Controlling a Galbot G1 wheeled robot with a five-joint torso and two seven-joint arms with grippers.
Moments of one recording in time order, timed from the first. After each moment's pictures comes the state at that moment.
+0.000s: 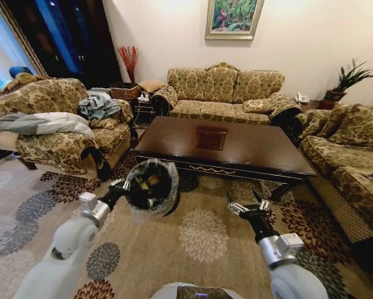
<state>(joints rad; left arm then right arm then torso) 1.49 -1.07 -0.71 -2.01 -0.44 0.25 0.16 -1.75 1.19 0.49 2.43 0.28 -0.18 0.19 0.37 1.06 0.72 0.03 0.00</state>
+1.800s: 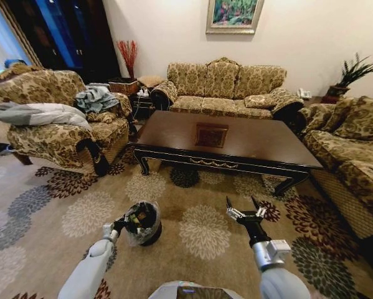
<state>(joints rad) 1.01 -1.17 -0.47 -0.77 -0.48 -0.31 0.27 -1.76 1.25 0.45 2.32 0.20 -0.09 0.19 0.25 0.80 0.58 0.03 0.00</state>
